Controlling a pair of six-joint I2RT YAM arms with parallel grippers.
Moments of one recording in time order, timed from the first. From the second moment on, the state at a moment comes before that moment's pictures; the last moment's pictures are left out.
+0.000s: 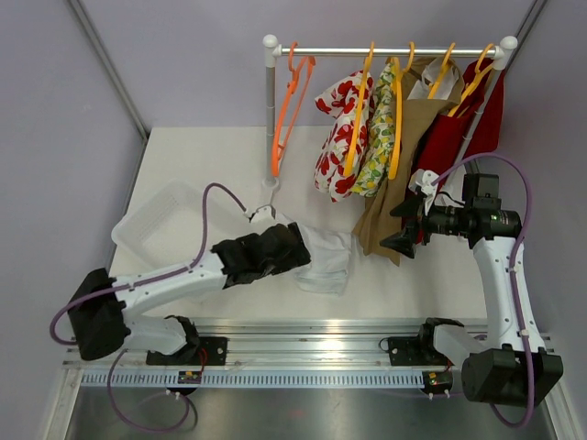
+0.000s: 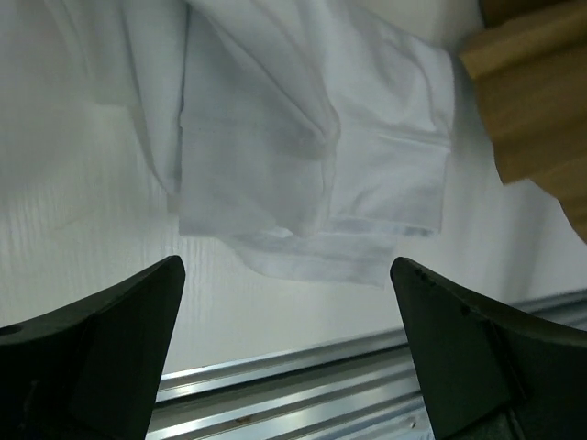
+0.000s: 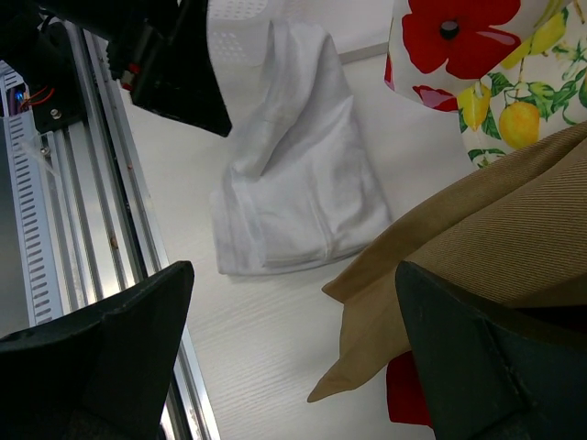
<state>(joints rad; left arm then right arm) -1.01 1.24 0.85 -0.47 -0.35 -1.11 -0.11 1.05 1.09 -0.99 -1.14 -0.84</state>
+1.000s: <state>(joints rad) -1.06 0.92 0.97 -0.43 -0.66 -0.76 -0.11 1.04 1.08 -1.00 -1.15 -0.86</state>
